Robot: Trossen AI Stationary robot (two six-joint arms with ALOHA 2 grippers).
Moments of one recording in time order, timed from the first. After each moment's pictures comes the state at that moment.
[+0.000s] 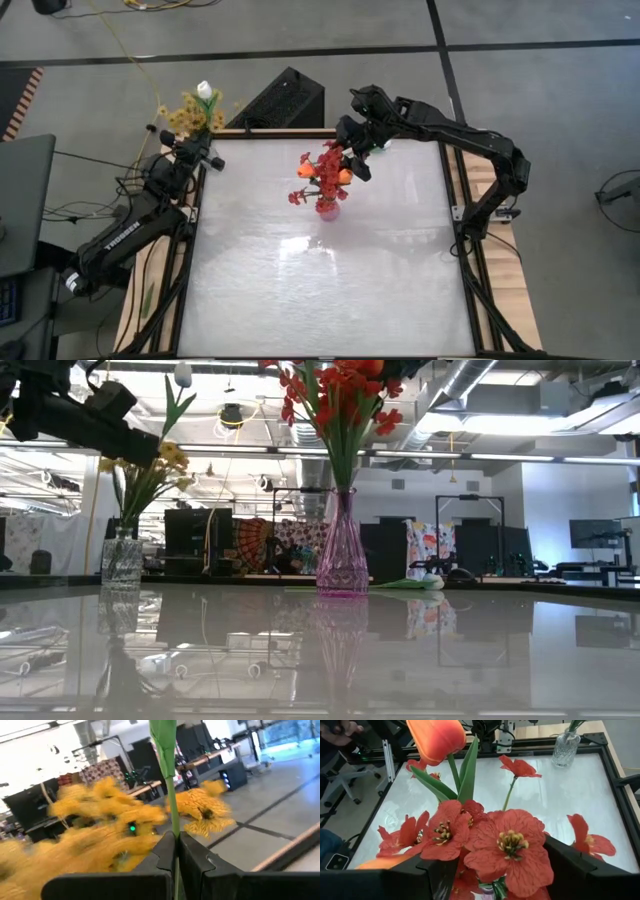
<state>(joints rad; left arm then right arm) 0.91 0.34 0.23 0.23 -0.31 0.41 -0.40 1.64 1.71 -0.76 -0.52 -0.21</state>
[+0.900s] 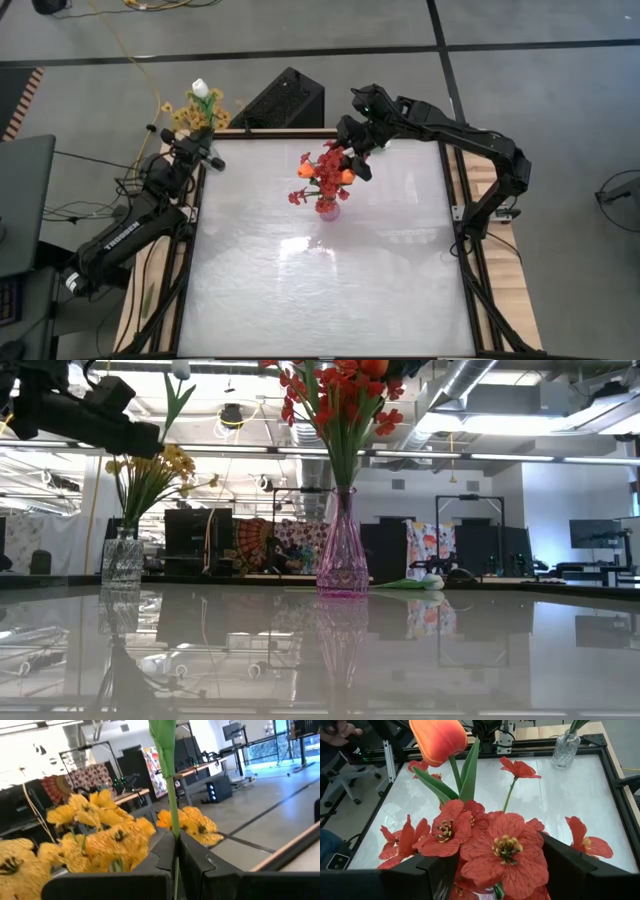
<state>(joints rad) 0.91 0.34 0.24 0.26 -0.23 0.35 -0.40 1.63 1.71 -0.77 -0.52 -0.21</state>
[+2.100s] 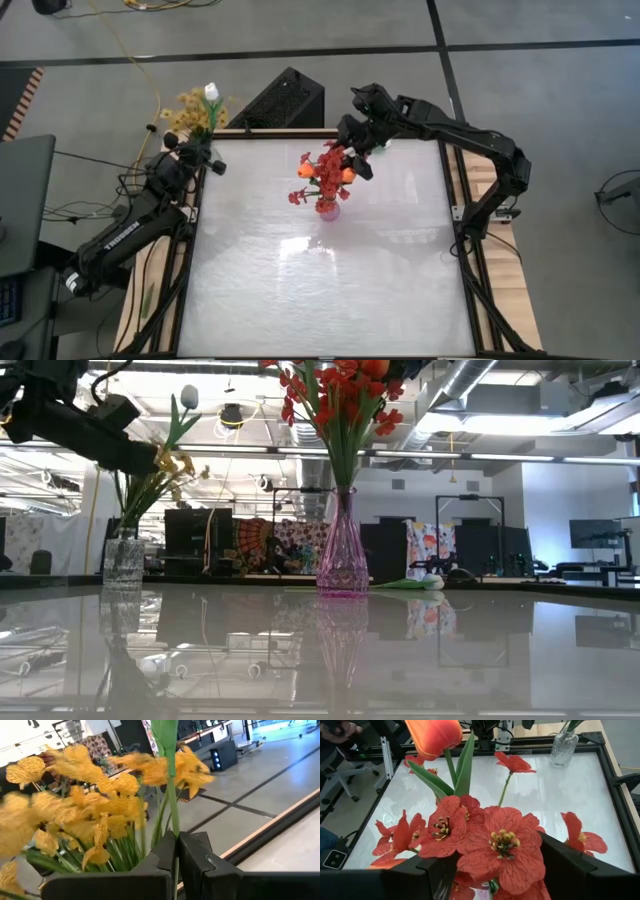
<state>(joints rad) 0.91 0.34 0.24 0.09 -0.29 0.35 -0.41 1.63 1.71 -0.78 -0.52 -0.24</state>
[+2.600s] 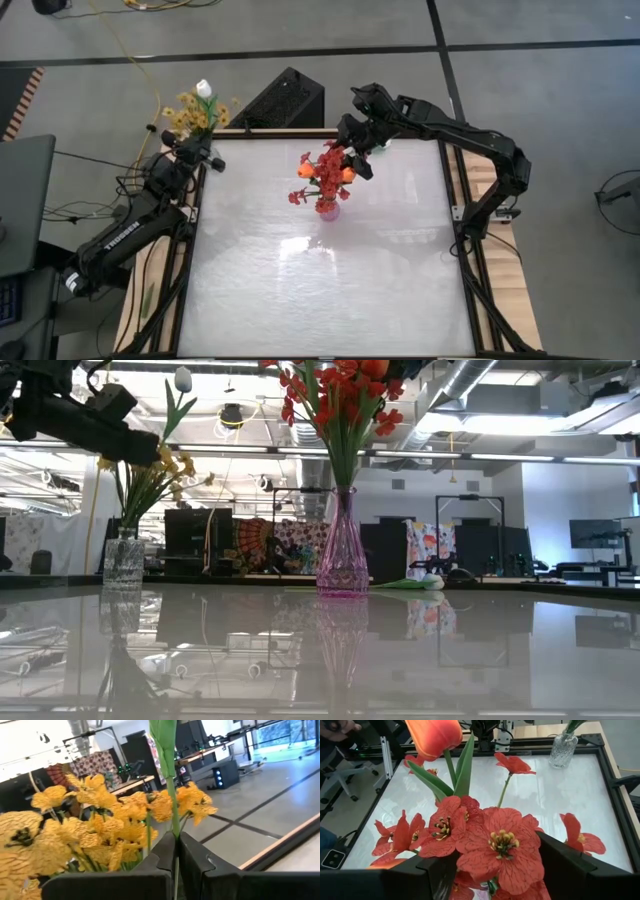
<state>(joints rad) 0.91 0.34 0.24 0.19 -0.28 0.35 -0.41 1.63 1.71 -0.78 -0.52 -0.24</state>
